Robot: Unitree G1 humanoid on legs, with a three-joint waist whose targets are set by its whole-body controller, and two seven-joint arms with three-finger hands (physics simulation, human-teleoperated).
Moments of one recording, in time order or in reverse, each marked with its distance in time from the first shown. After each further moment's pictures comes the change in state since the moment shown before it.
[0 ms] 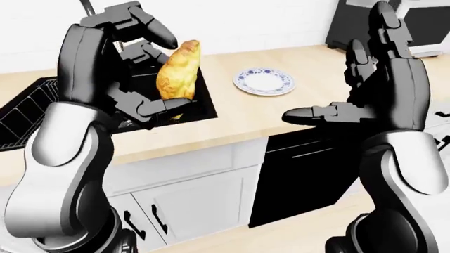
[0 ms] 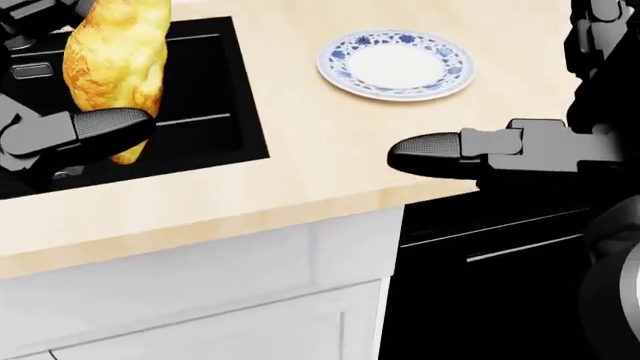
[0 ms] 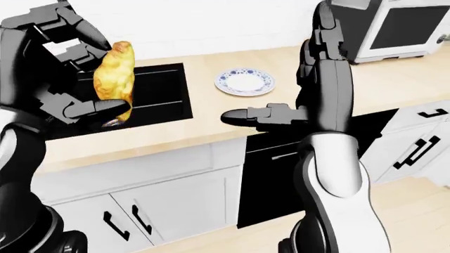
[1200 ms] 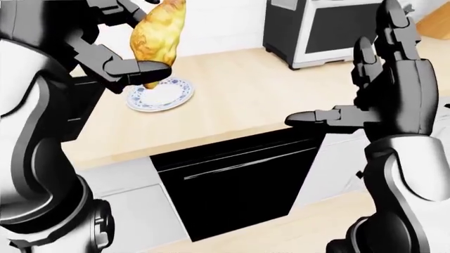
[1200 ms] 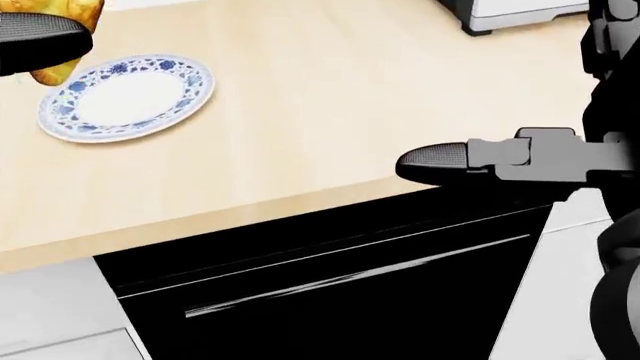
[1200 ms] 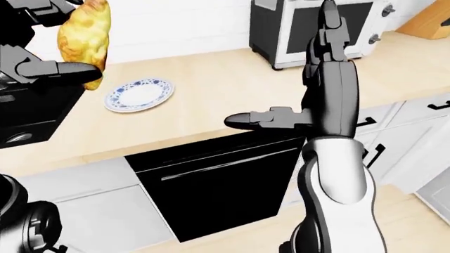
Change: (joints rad) left arm -0.235 0.195 0.000 0.148 0.067 0.027 -0.173; right arm 0.020 -0.005 0.030 -0.026 -0.144 -0.013 0.098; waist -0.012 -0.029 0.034
